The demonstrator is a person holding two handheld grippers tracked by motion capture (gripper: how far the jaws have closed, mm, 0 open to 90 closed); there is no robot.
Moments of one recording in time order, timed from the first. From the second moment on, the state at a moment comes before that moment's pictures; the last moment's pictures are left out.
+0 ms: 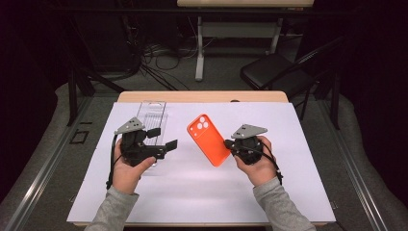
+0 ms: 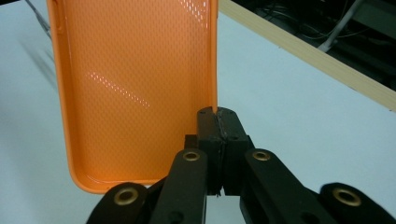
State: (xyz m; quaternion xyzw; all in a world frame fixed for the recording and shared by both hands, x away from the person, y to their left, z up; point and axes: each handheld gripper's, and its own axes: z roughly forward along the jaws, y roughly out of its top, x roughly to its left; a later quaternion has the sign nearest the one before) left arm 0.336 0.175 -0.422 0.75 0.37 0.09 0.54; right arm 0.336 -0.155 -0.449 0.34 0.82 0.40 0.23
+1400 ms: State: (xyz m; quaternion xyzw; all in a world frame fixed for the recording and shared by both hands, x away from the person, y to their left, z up) left arm 0.323 0.145 -0.446 0.76 0.37 0.03 0.54; right arm 0.311 -0.145 -0.470 0.37 0.77 0.46 0.26
